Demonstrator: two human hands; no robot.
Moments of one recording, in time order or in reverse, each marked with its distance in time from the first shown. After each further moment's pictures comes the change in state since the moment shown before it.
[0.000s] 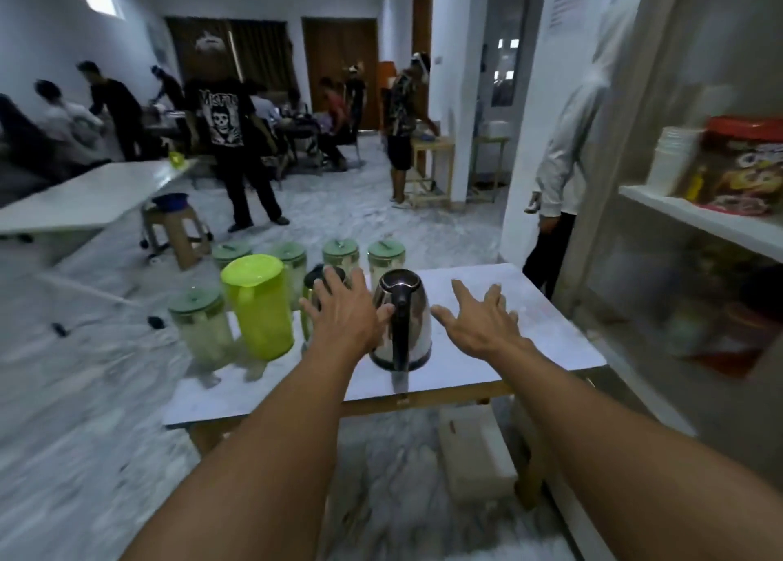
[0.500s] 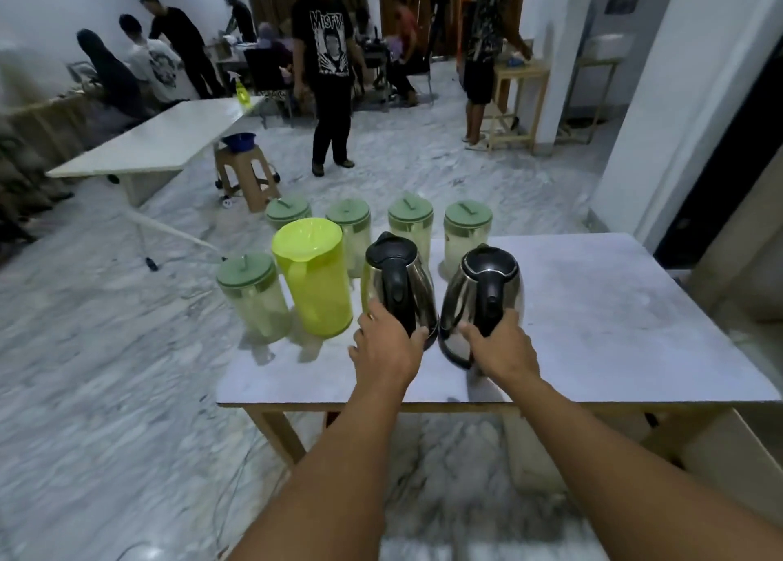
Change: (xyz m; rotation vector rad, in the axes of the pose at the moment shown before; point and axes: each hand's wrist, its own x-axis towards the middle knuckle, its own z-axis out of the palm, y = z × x) left_hand 0.069 -0.072 0.096 -0.268 -0.032 -0.381; right_hand 0.107 -0.050 0.131 0.493 -0.037 0.134
